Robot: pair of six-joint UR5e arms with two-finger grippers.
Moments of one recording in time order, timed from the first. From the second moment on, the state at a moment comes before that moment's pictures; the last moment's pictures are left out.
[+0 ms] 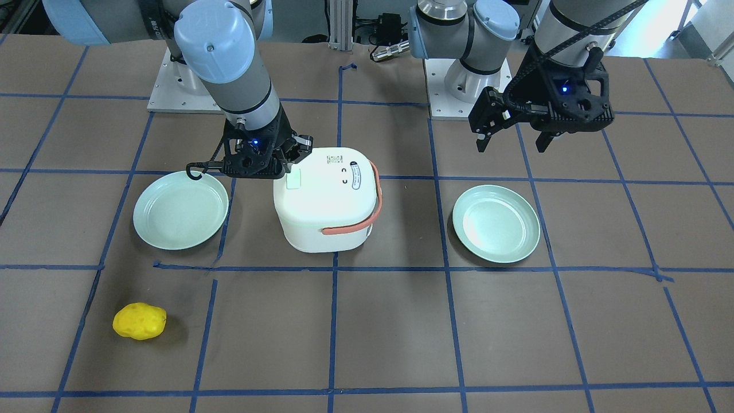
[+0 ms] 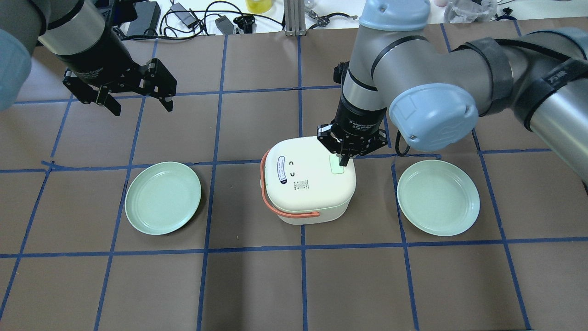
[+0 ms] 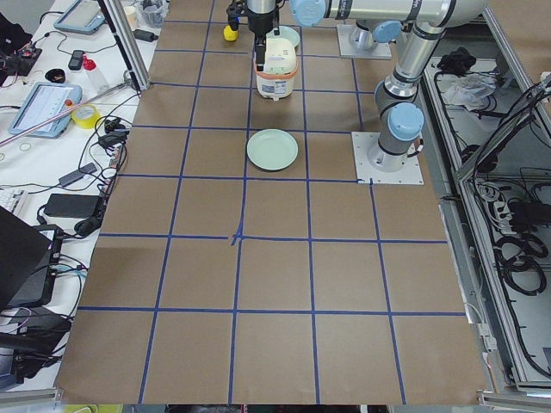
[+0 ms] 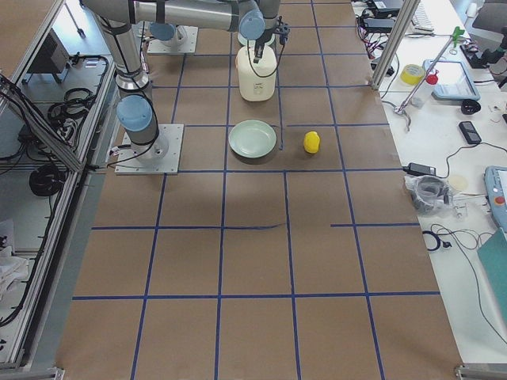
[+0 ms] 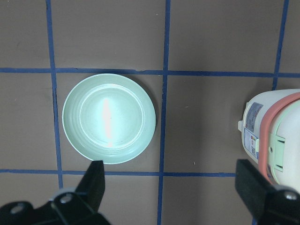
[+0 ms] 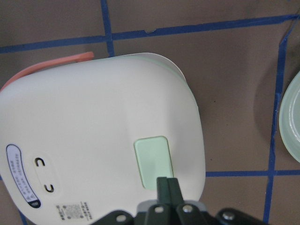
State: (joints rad) left arm -1.53 -1.54 -1.57 -1.56 1.56 0.00; right arm 1.80 -1.46 1.72 -1.71 -1.41 0.30
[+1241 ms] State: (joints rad) left arm -1.53 -1.54 -1.57 -1.56 1.56 0.00; right arm 1.80 -1.45 1.75 -1.75 -1.40 0.29
